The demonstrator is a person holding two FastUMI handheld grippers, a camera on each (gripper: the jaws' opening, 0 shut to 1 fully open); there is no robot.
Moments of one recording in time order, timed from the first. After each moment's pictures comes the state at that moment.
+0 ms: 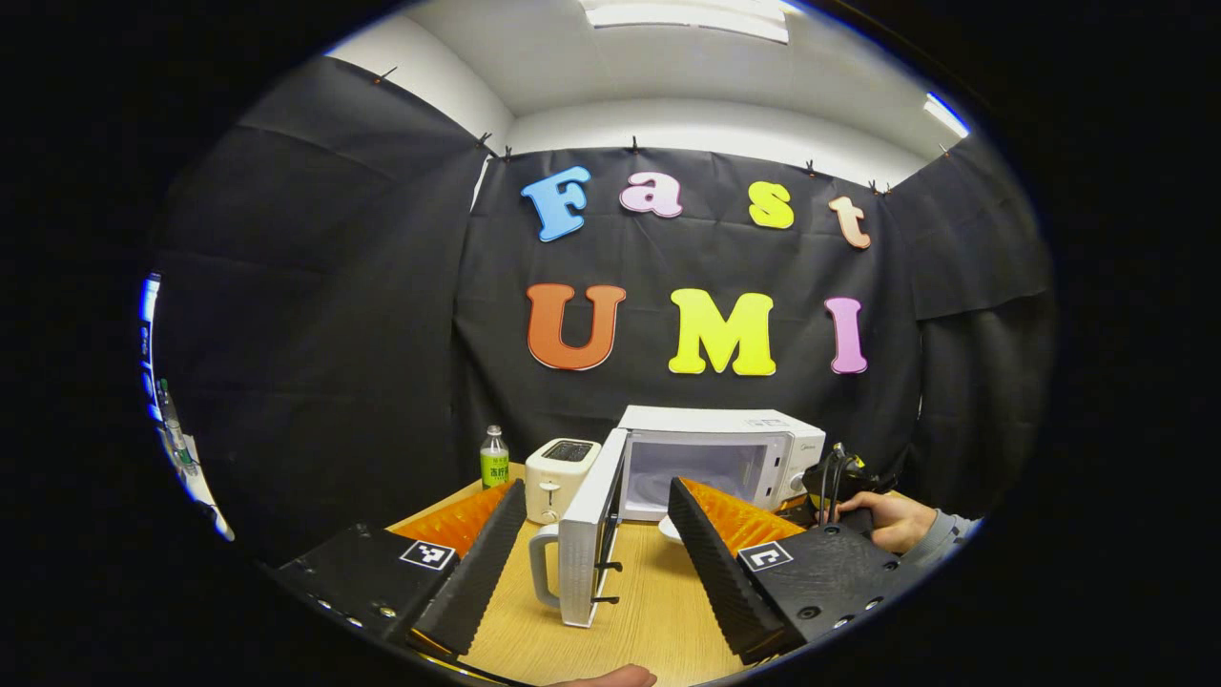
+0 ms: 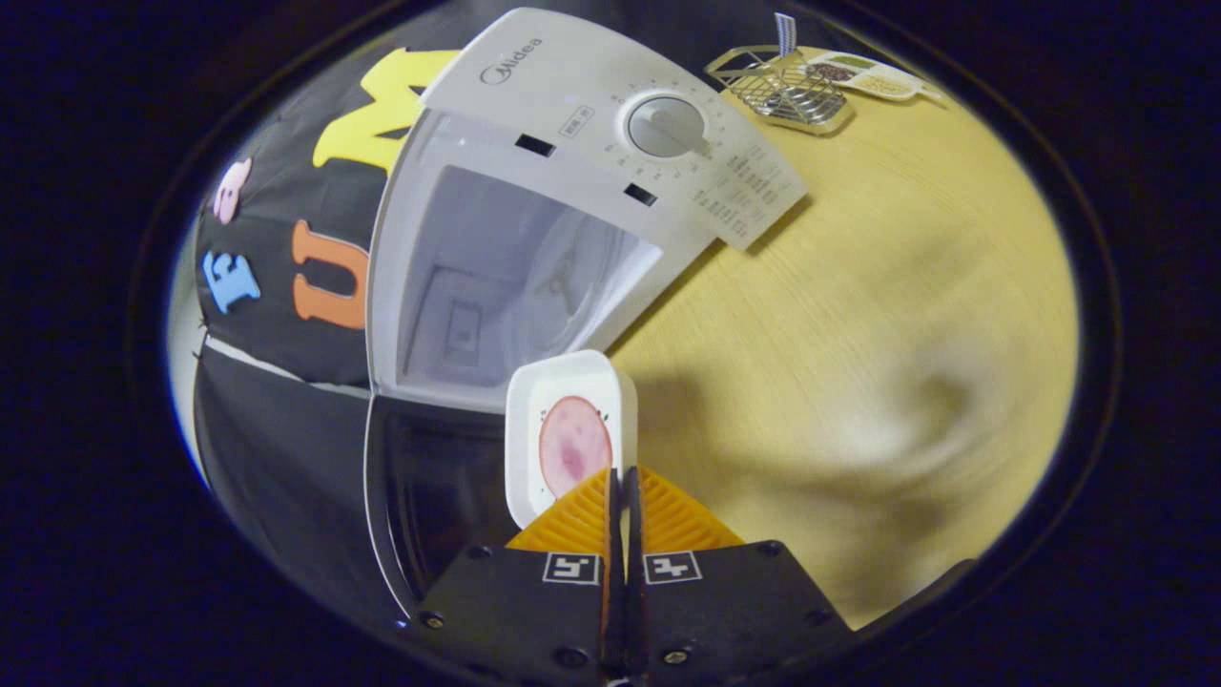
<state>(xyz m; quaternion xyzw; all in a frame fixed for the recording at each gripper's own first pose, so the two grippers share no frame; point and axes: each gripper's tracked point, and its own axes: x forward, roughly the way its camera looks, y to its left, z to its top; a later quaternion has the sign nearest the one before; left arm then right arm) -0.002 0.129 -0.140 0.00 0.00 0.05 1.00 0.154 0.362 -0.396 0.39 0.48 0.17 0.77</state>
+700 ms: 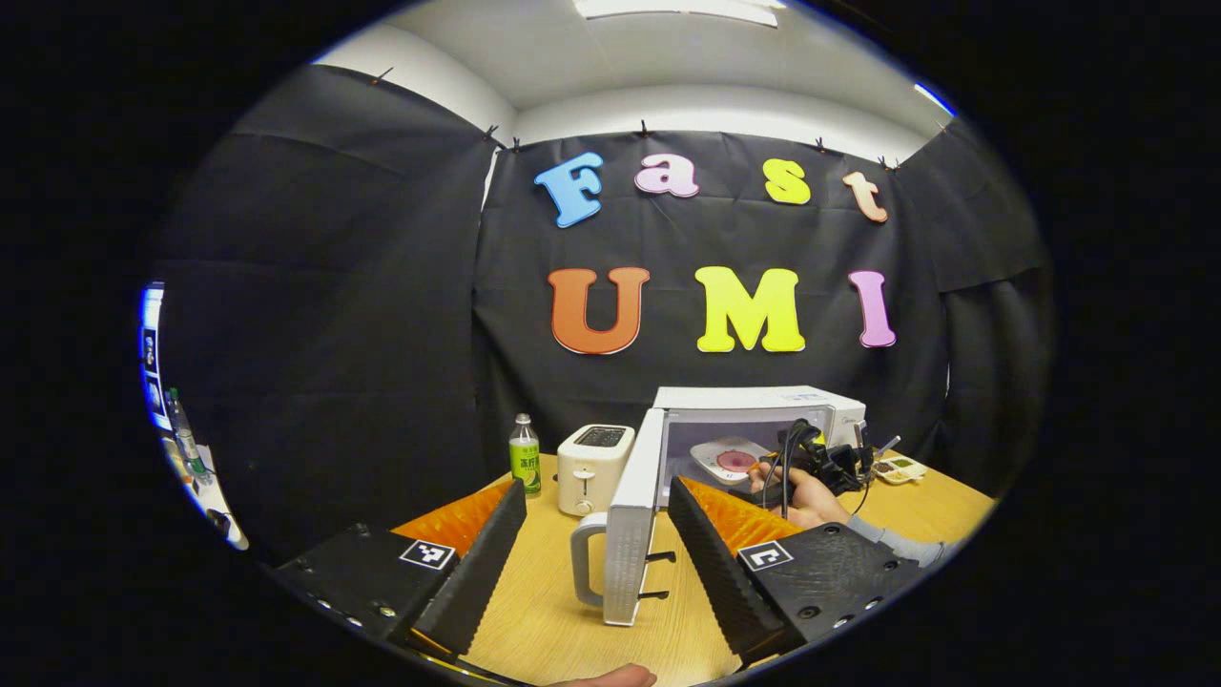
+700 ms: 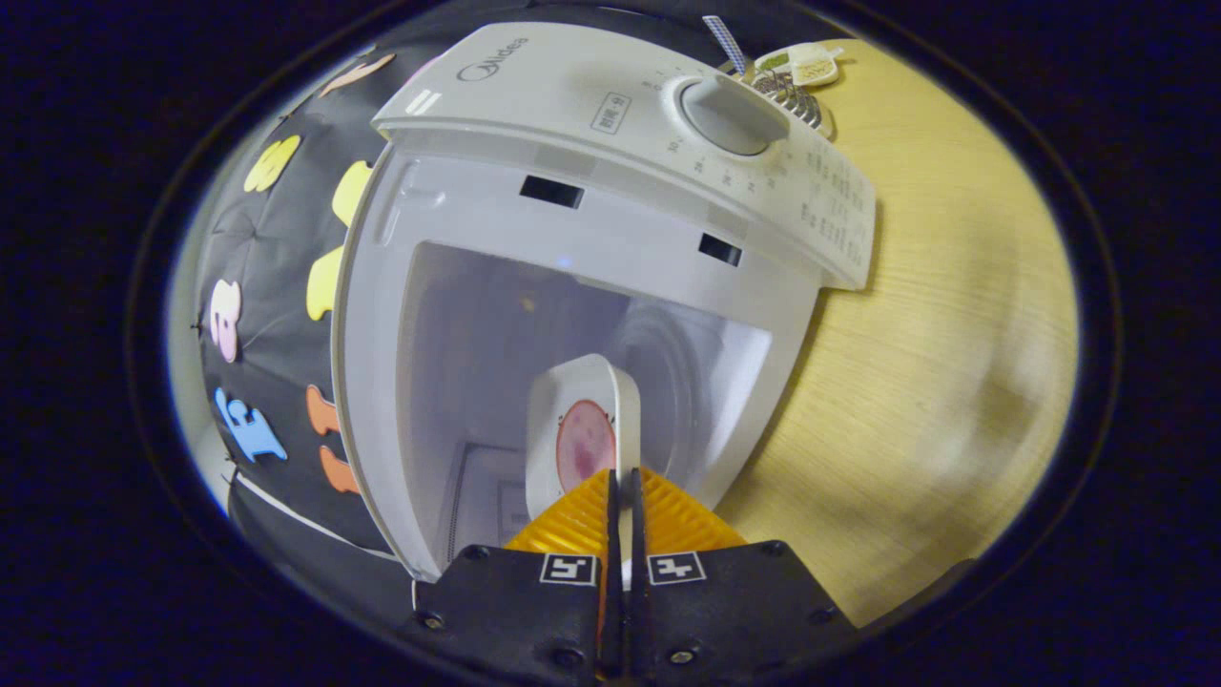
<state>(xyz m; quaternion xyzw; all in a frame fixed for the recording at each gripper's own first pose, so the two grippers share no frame) 0.013 0.161 -0.167 0.03 0.02 0.08 1.00 0.292 0.432 -0.390 0.54 0.26 0.06 0.80</state>
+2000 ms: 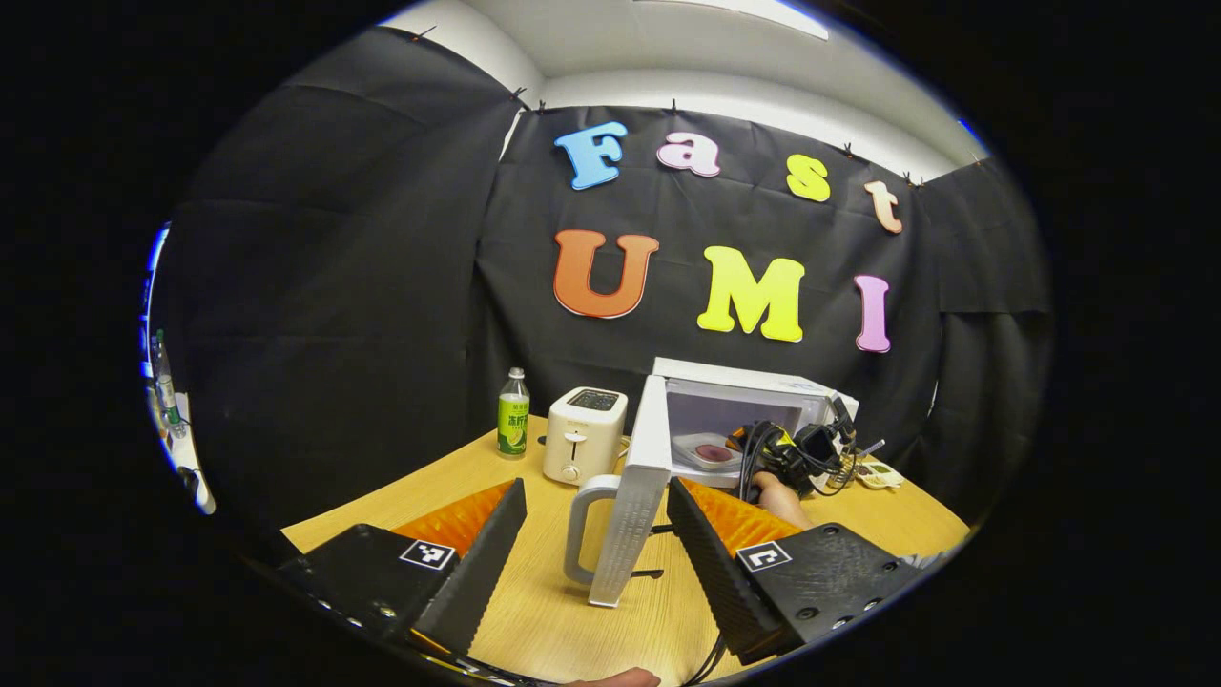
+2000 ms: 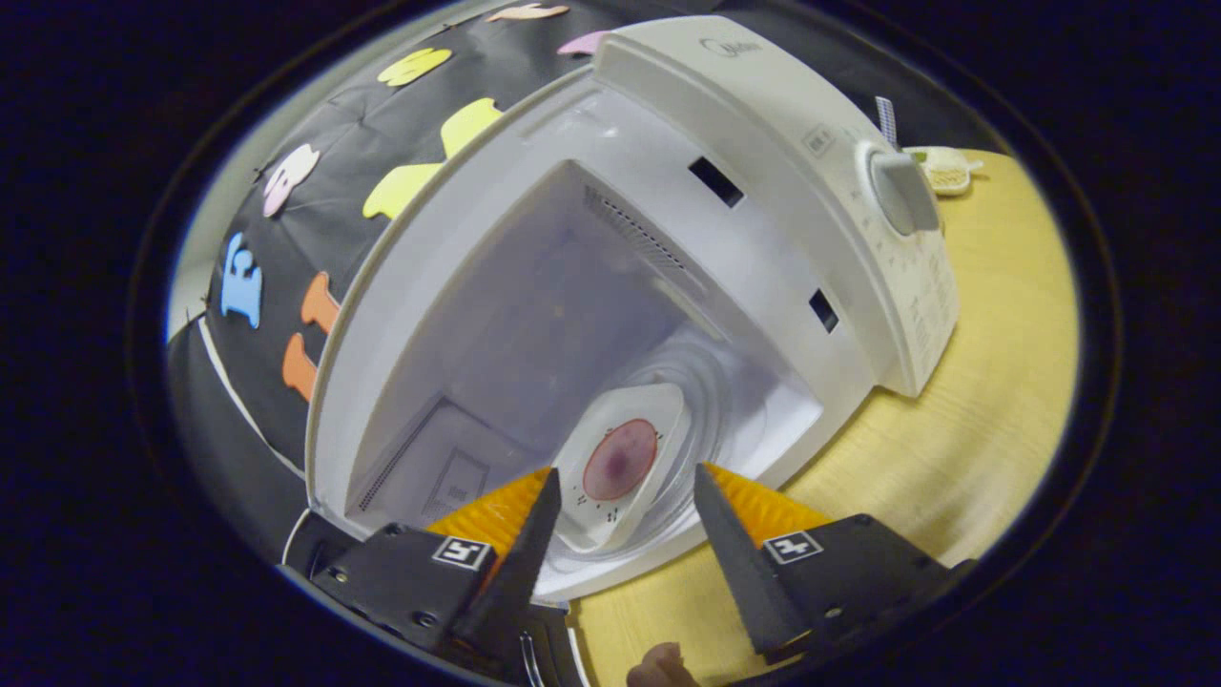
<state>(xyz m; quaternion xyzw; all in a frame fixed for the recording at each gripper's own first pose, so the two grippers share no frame) 0.007 0.175 -0.200 -0.04 0.07 0.07 0.99 0.292 0.430 -0.397 0.32 0.22 0.10 0.92</state>
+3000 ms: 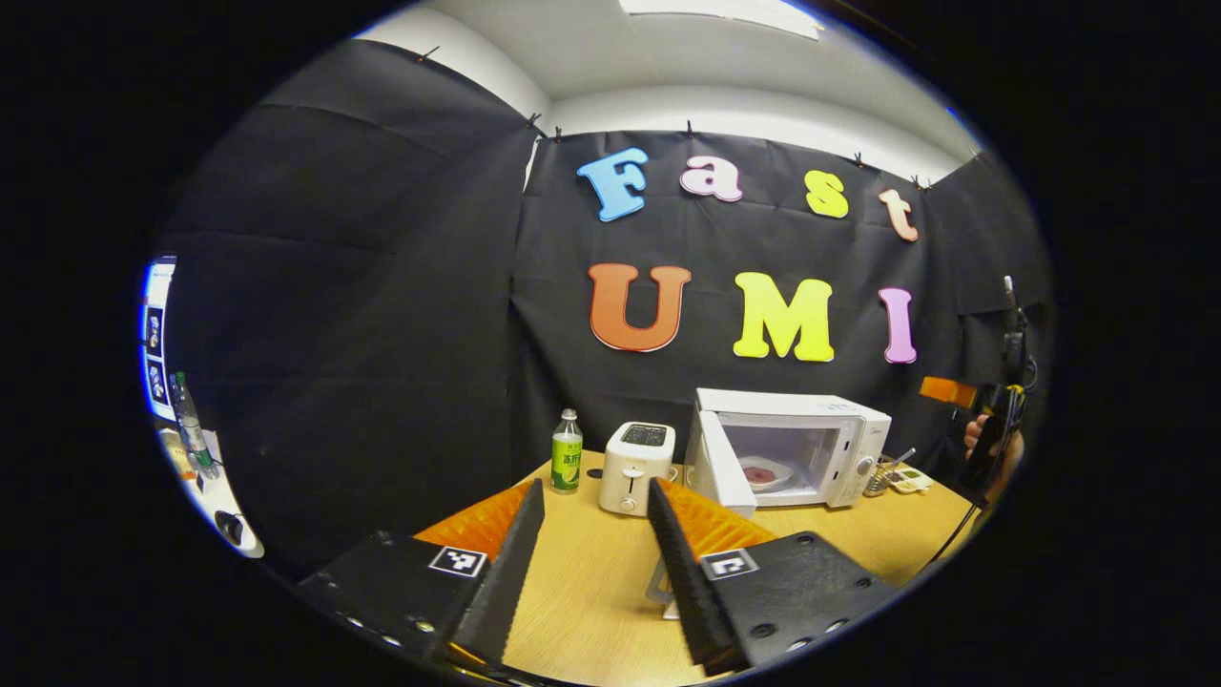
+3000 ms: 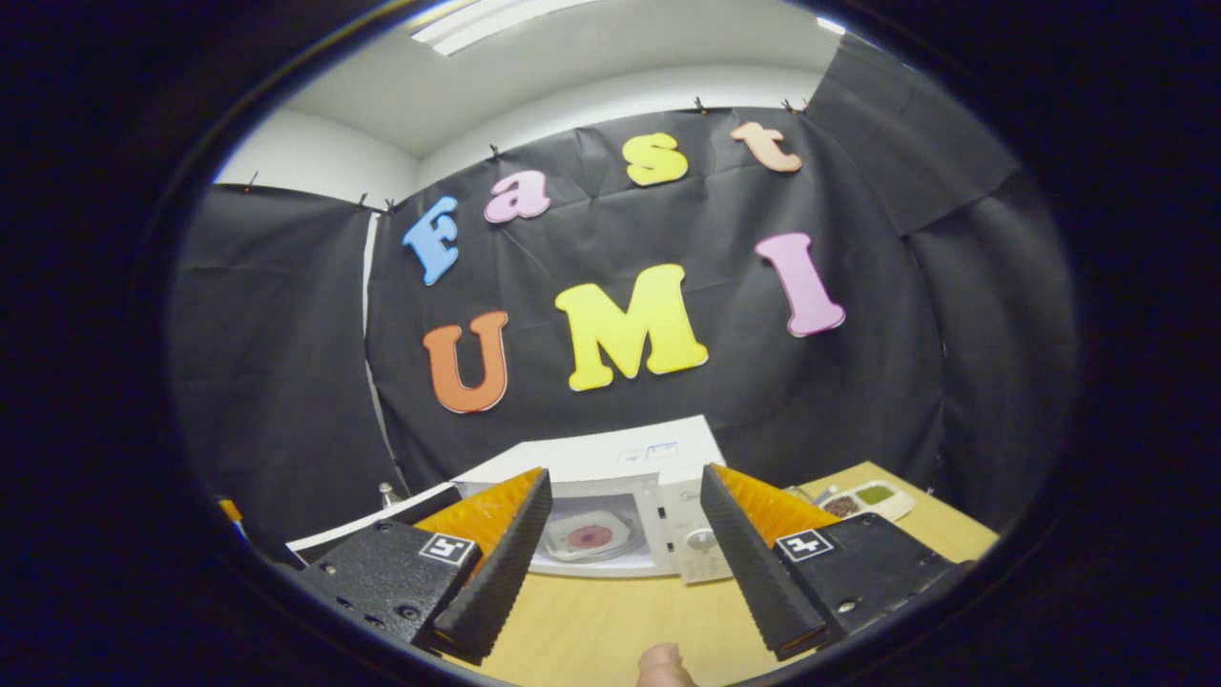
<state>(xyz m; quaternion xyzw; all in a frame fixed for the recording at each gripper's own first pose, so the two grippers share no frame) -0.004 0.248 -0.158 0.00 0.02 0.11 0.99 0.119 0.233 -0.138 0.04 0.00 0.21 0.98</state>
